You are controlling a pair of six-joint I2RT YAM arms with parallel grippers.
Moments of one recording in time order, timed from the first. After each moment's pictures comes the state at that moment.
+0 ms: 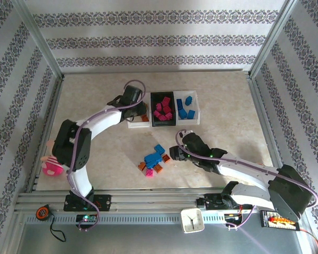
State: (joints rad) left arm -0.42 1.86 1.34 -0.34 -0.02 -0.56; right arm 0.79 1.13 0.48 -0.18 0.06 0.55
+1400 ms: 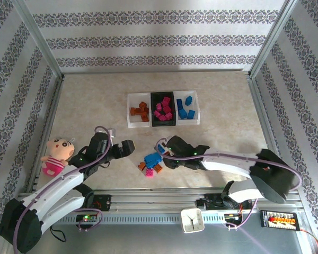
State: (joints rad) left arm -0.46 0.83 0.38 -0.27 0.14 -0.75; right arm 0.93 1.33 0.63 -0.28 0.00 0.37
